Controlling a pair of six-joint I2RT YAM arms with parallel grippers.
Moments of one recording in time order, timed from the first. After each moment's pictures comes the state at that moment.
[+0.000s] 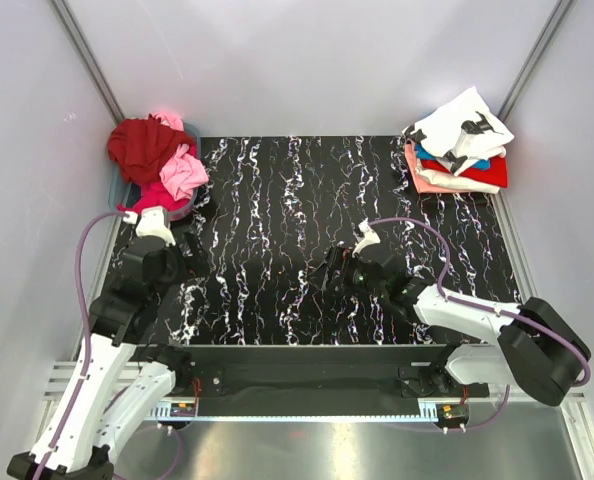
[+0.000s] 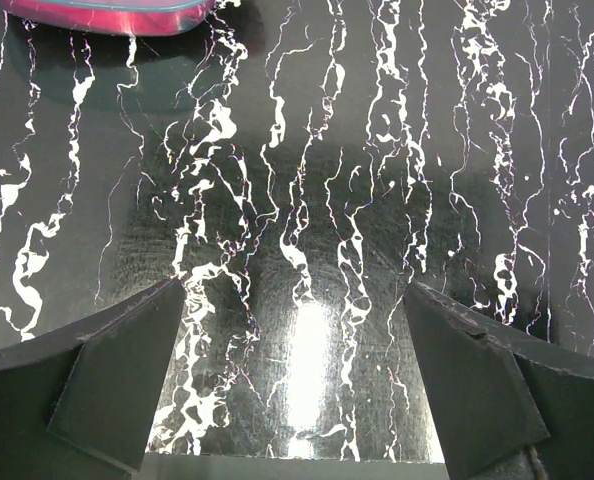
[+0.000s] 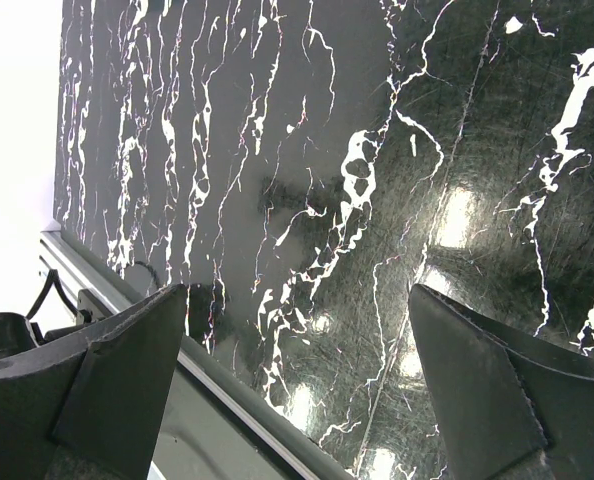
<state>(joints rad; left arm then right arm) -0.31 0.61 0.82 -0.78 -0.24 -0.37 0.77 1.25 0.50 0.23 -0.07 0.85</state>
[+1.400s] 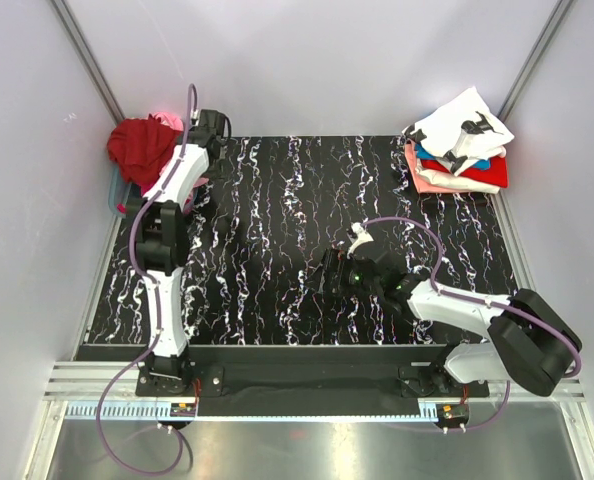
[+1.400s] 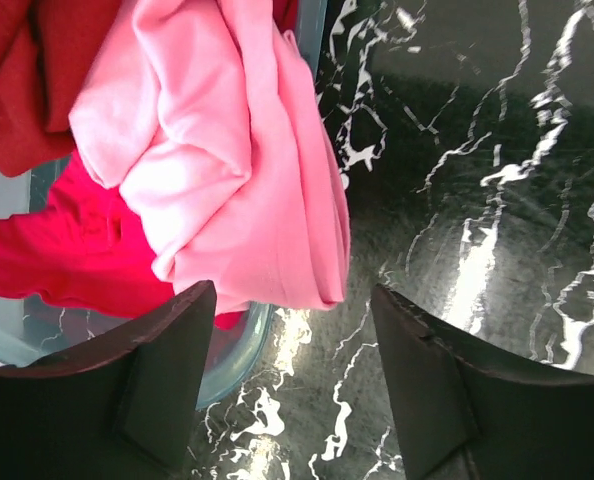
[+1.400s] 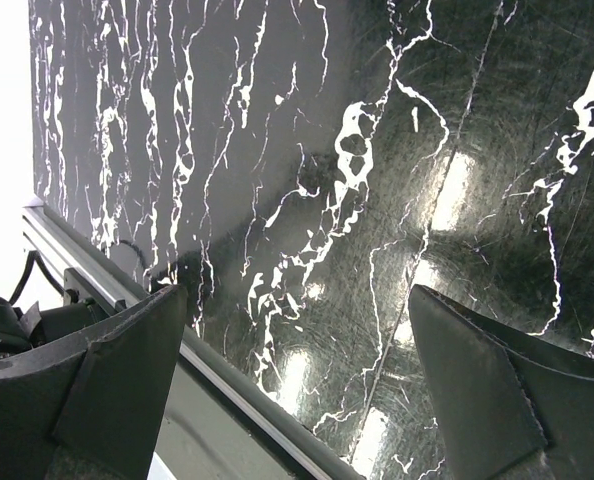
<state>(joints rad) -0.14 2.20 2.02 -0.81 -0.44 -0.19 0.77 1.31 0.54 0.20 -0.12 0.84</state>
